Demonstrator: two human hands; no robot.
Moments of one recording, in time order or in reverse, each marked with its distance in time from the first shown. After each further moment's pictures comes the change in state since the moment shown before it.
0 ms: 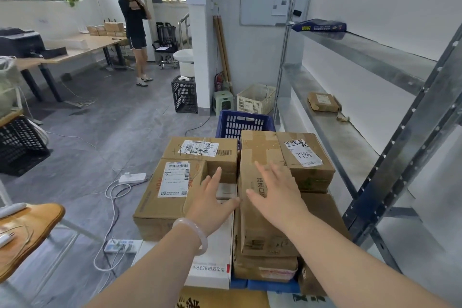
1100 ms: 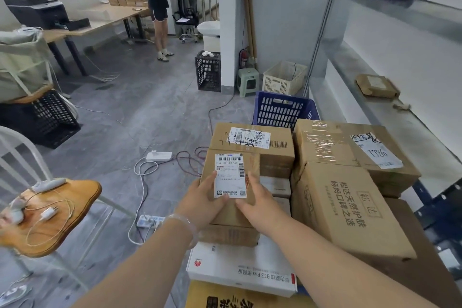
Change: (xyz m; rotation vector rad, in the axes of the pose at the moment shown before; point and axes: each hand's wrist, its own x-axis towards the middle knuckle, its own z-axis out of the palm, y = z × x) left_hand 0.035 -0.133 -0.100 0.112 -0.025 -0.207; right_hand 0.059 -0.116 0.140 0.419 -0.355 0.166
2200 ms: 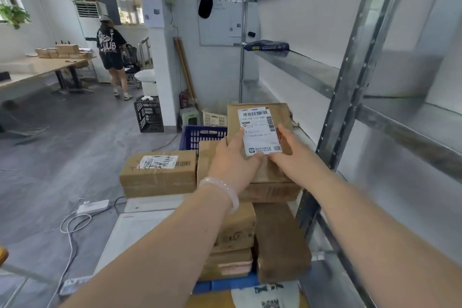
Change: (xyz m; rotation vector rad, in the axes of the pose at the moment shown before) left_hand -0.119 0.314 0.095 -0.161 0.099 0.458; right_hand -0.201 0.065 -0.281 -0.026 0.542 -0.102
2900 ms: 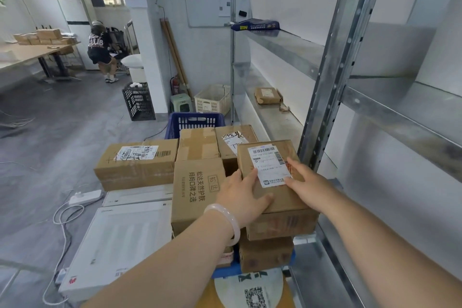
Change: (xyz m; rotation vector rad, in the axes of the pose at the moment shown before) left_hand -0.027 -0.015 0.092 0.339 -0.367 -0.011; right_hand -0.004 0.124 -0.011 -0.062 -0.152 0.264
